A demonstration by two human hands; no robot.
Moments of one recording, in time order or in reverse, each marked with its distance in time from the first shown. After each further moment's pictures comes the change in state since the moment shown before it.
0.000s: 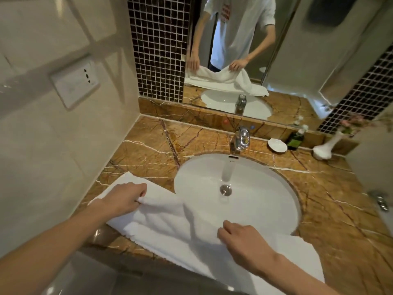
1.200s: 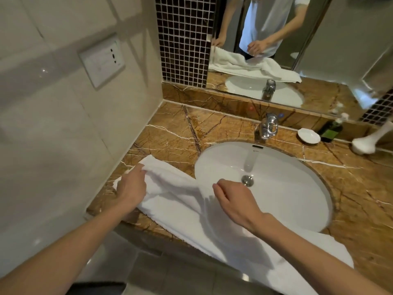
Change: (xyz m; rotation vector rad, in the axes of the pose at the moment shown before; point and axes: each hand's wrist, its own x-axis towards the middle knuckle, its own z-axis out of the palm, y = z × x) left_hand -0.027 0.008 0.028 -0.517 0.404 -0.653; right_hand 0.087 -0.012 0.002 0.593 0.171 0.278
